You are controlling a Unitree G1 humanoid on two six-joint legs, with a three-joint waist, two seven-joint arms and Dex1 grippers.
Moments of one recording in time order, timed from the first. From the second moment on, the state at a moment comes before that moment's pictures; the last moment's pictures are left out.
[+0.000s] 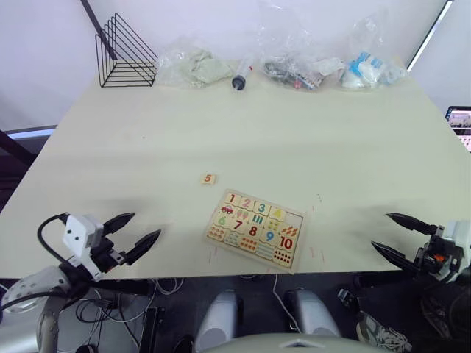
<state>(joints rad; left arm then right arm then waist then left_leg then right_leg) 0.35 0.60 0.52 -0.16 -0.48 0.18 -0.97 0.26 -0.64 -0.37 0.05 0.58 -0.11 1.24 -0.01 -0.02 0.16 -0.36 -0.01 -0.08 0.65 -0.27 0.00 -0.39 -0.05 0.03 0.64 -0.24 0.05</state>
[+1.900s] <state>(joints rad) 0.19 0.59 0.45 -0.18 -0.52 0.24 -0.82 0.24 -0.60 -0.35 0.06 0.57 -0.18 1.30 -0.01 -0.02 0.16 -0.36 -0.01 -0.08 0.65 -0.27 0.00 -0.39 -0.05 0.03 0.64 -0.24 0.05</state>
